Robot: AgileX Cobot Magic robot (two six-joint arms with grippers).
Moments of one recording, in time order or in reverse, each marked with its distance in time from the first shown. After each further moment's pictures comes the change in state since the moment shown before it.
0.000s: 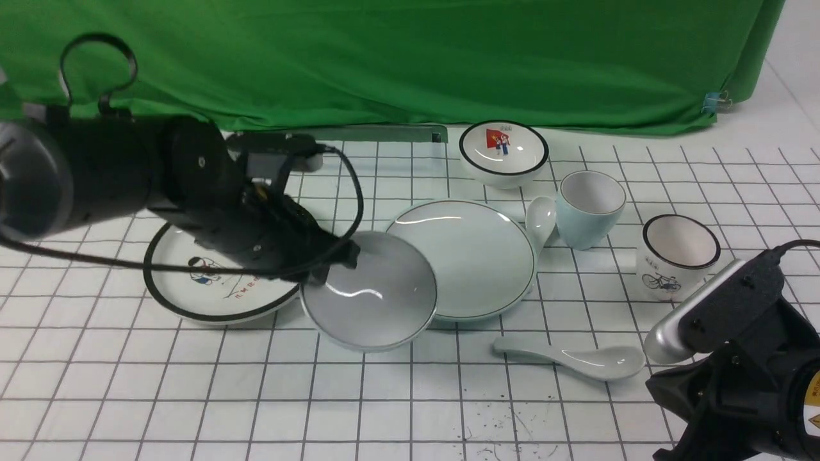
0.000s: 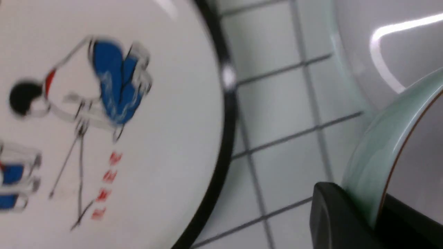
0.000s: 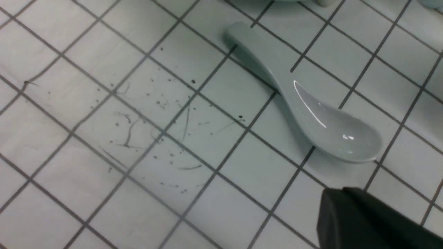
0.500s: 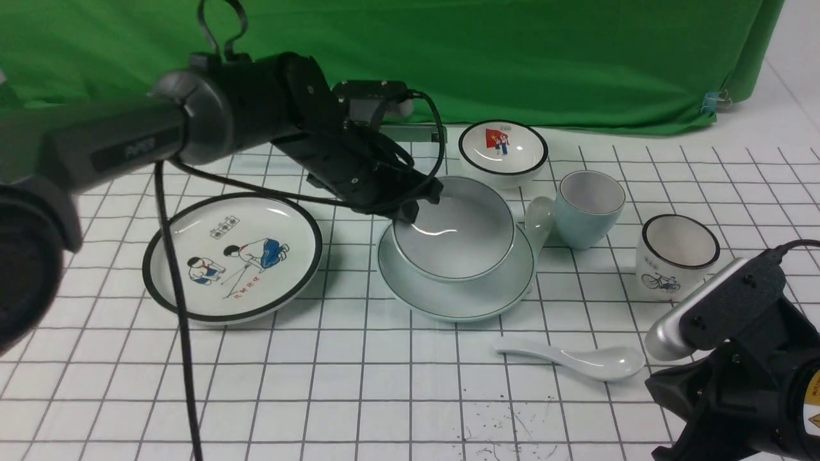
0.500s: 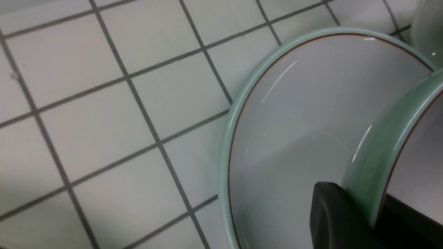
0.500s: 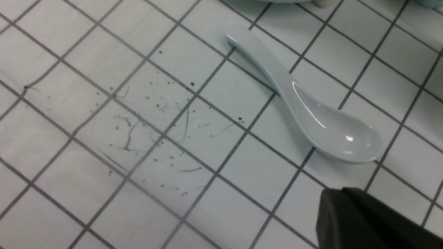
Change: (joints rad) right arm 0.000 0.000 0.000 0.000 -0.003 0.016; left arm -0.030 0.410 -0.503 -0.150 0.094 0.149
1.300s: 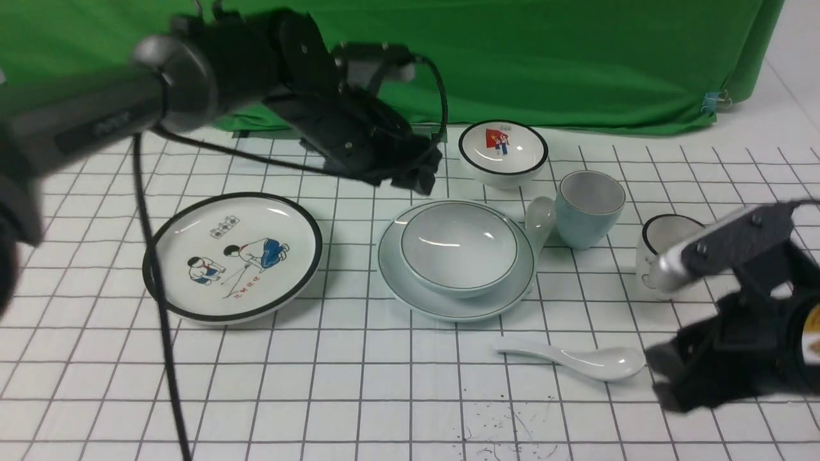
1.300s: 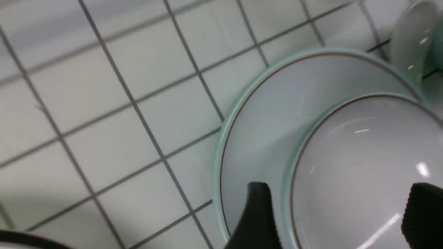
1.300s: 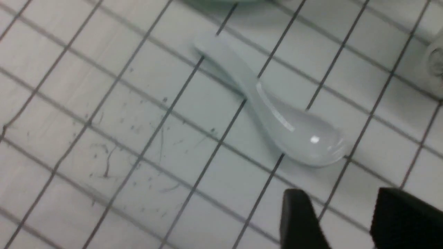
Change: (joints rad) right arm -0.068 0.075 -0.193 0.000 0.173 0.061; left arm 0.001 -0.116 -0.048 0.103 0.089 -0.038
